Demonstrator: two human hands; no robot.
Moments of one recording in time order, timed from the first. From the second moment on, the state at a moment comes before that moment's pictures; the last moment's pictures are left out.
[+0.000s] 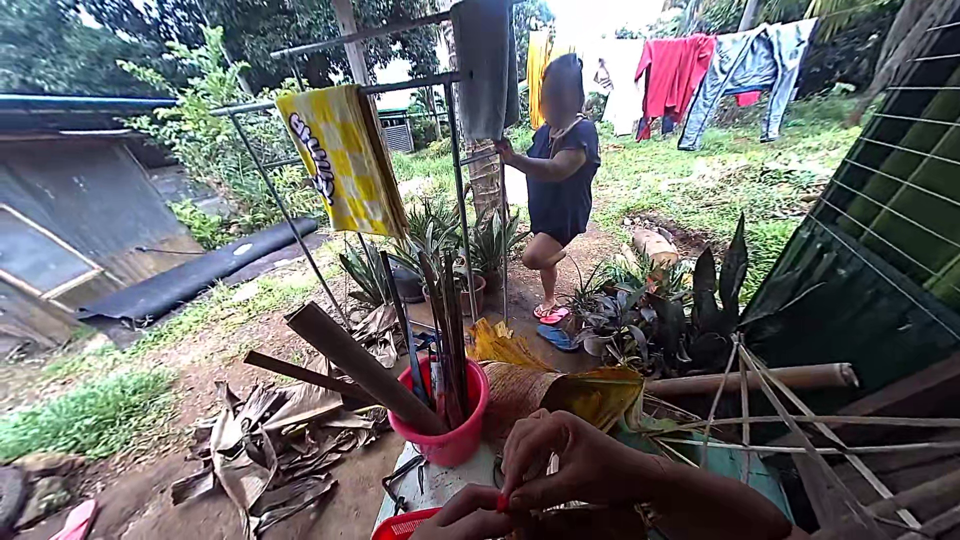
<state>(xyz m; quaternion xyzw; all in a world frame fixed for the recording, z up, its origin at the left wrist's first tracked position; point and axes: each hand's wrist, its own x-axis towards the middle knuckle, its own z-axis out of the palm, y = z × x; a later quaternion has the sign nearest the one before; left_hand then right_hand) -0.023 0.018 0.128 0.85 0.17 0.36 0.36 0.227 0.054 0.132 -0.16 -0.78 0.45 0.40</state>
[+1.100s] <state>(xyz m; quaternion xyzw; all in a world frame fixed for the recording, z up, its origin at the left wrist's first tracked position) -0.001 0.077 0.117 0.64 0.35 0.39 0.56 0.296 0.136 0.159 -0.27 -0.41 0.71 0.51</state>
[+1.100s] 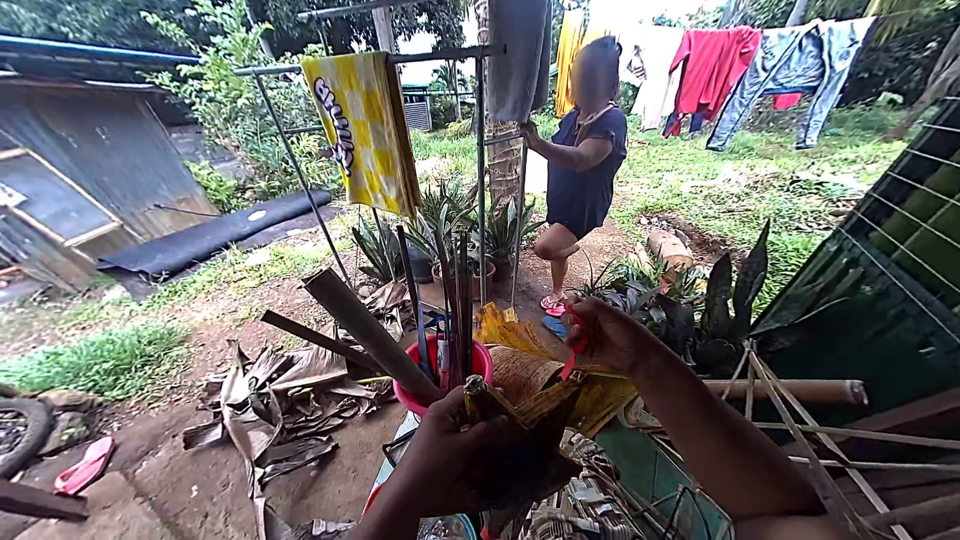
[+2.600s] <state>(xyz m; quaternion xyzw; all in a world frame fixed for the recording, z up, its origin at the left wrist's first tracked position) 0.000 0.059 0.131 0.72 0.49 0.45 0.18 0.207 0.081 0.199 -0.26 -0.85 0.26 0.39</state>
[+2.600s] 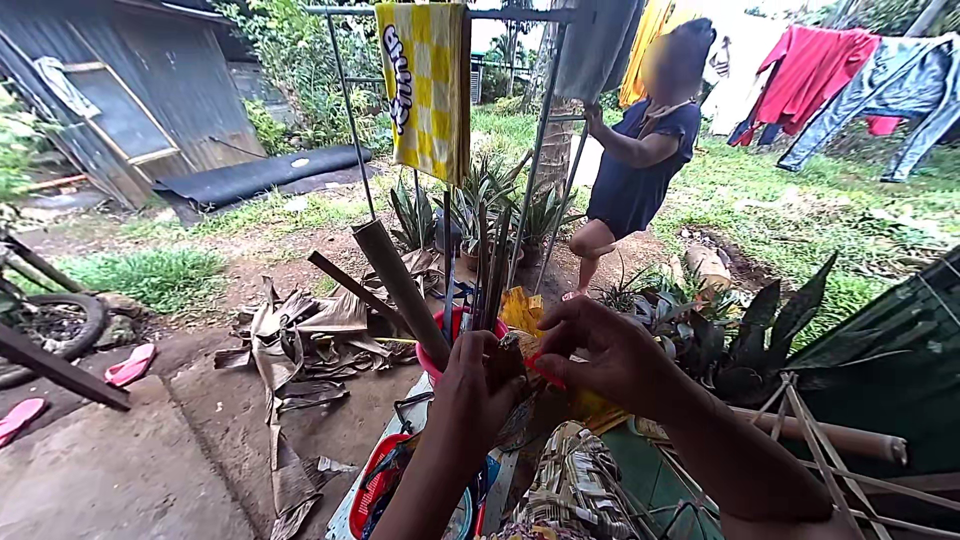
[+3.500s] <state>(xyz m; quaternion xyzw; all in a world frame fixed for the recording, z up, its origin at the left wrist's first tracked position) 0.011 0.040 0.142 0.73 0.51 0.41 0.20 0.190 0.074 0.225 -0.18 -0.94 -0.18 0.23</state>
